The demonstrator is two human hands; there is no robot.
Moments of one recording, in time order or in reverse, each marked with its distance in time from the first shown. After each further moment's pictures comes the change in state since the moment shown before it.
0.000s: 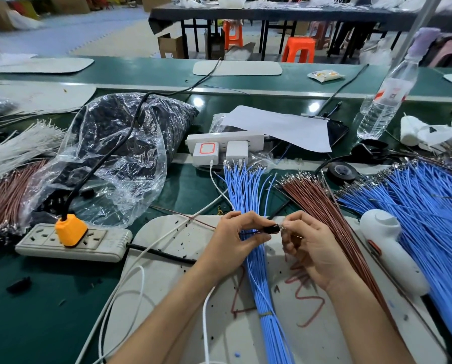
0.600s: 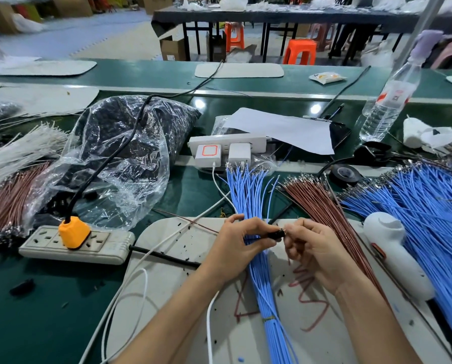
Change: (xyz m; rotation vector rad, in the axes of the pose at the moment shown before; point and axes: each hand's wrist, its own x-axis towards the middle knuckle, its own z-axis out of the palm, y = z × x) left_hand -0.001 0.004 0.001 0.051 0.014 0.014; right_hand -0.005 -0.006 0.000 0.013 -0.076 0.025
